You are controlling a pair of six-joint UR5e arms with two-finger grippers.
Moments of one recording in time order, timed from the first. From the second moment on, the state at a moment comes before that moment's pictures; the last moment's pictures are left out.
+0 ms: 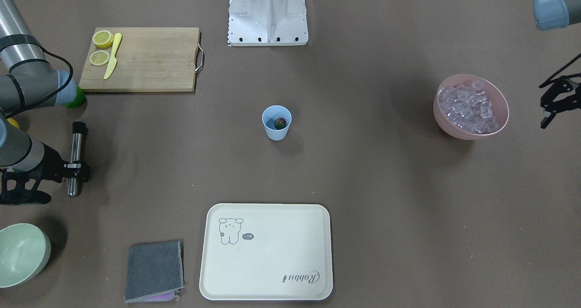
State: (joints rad) left arm -1.32 -1.73 -1.84 -1.82 -2.17 -0.02; right arm 0.99 -1.26 1.38 -1.28 2.20 0.68
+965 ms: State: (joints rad) left arm -1.31 -1.75 -1.83 -1.81 -2.17 -0.02; right arm 1.02 -1.25 1.47 -1.28 2.18 0.68
